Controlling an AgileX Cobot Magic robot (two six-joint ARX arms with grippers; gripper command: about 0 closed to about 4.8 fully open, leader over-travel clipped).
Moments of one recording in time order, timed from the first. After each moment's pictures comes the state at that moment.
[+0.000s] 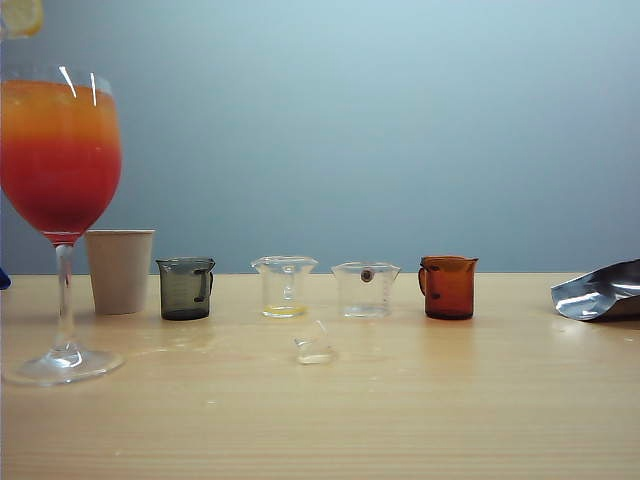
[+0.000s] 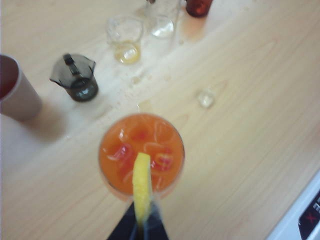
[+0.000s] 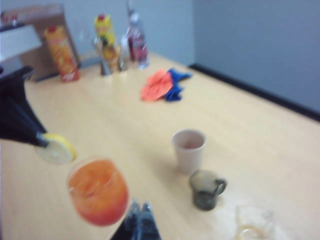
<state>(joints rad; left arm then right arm) -0.03 1.02 1.32 -1.22 0.55 0.57 0.72 1.10 1.10 -0.13 -0.27 0.04</state>
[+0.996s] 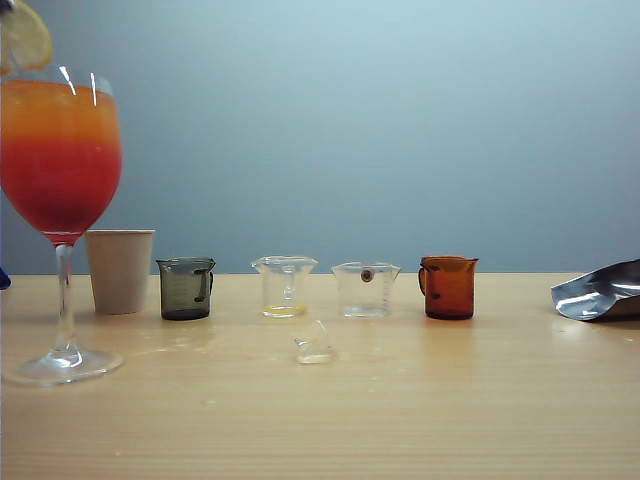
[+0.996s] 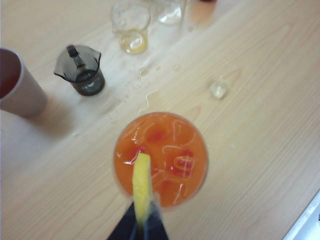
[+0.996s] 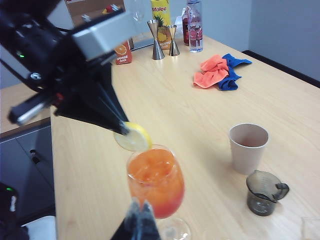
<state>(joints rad) -0.05 1.08 1.32 -1.19 0.51 0.60 0.80 1.16 1.12 -0.15 -0.38 0.03</state>
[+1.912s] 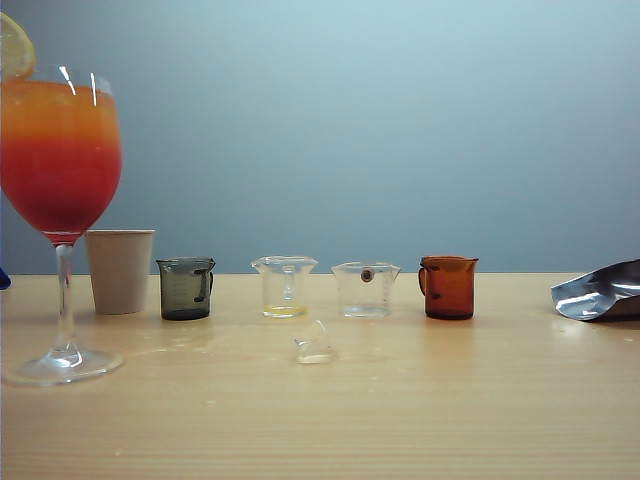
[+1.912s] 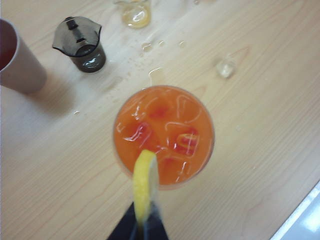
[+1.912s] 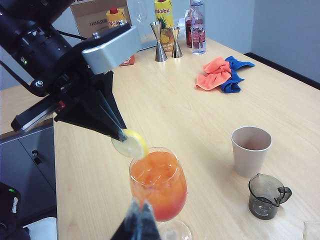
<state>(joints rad) -0.07 1.08 1.32 -1.24 0.44 0.60 0.81 1.16 1.12 -0.14 -0.39 0.03</state>
